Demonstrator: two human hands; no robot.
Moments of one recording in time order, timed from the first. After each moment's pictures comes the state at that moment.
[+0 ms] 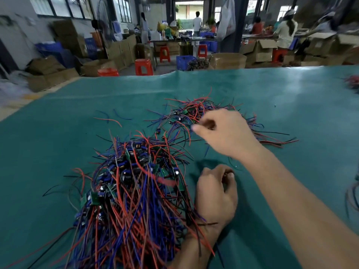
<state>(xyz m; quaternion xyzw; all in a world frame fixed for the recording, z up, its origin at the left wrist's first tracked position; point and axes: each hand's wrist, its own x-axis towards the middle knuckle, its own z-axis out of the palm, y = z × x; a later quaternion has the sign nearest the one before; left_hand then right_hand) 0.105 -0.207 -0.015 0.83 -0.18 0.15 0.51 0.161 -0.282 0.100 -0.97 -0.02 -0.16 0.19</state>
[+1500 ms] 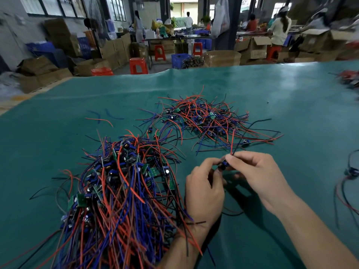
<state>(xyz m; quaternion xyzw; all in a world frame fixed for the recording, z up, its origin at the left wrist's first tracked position) 0.107 -0.207 -0.022 0.79 -0.16 0.12 0.58 0.094 -0.343 0.012 -0.73 0.09 -0.11 0.67</state>
